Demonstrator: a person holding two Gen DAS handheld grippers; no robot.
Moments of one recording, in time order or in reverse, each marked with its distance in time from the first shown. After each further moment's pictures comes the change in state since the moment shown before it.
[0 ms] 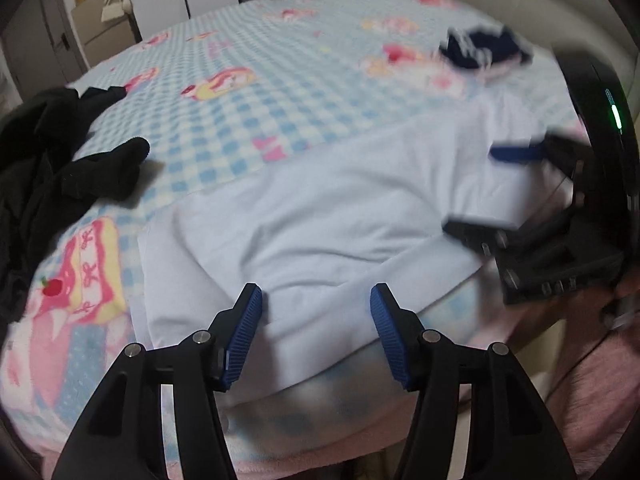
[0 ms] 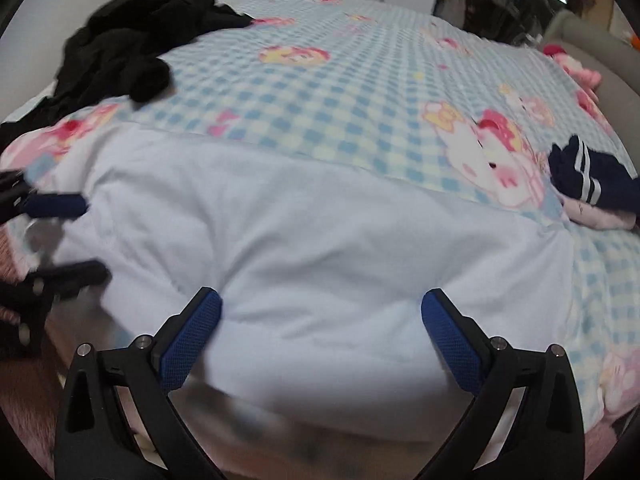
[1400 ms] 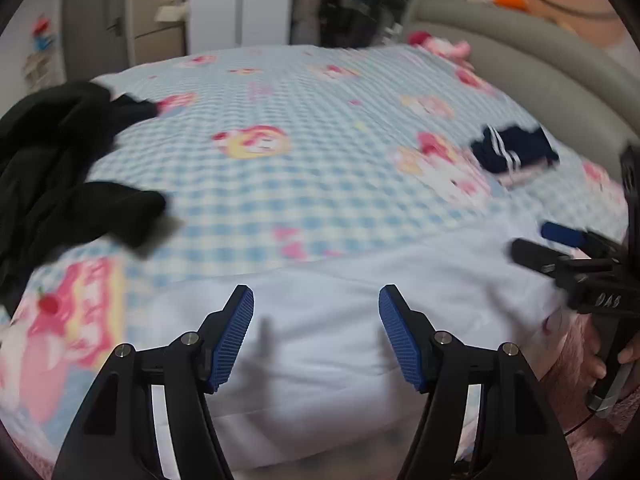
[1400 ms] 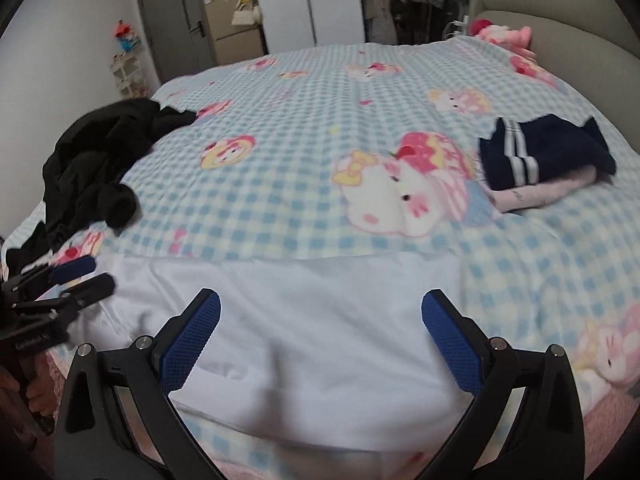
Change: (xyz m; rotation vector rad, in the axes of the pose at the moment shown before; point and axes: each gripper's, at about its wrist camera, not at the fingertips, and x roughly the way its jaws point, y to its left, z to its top) left arm 0.021 -0.011 0.041 -0.128 -0.129 0.047; right arm -0.027 -0.066 0.017 0.277 -0.146 -0.010
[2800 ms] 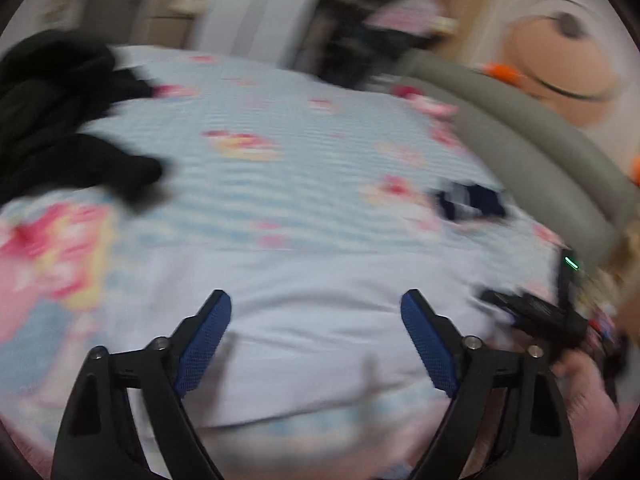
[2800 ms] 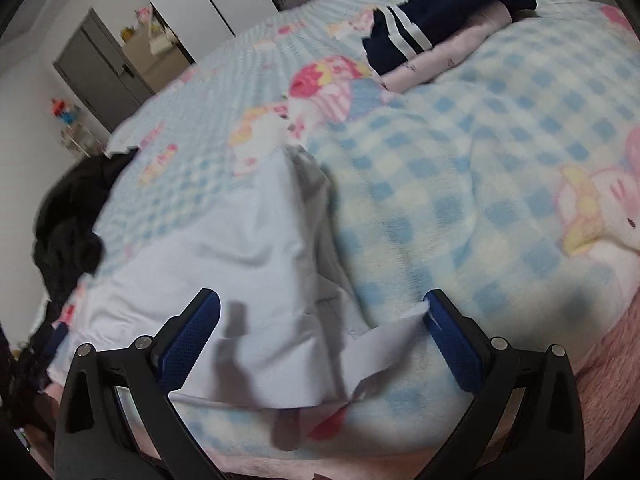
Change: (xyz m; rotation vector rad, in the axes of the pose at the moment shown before) left arm -0.042 0.031 -0.038 -0.175 -0.147 -0.281; right arm -0.010 -0.104 -0.052 0.416 0.021 0.074
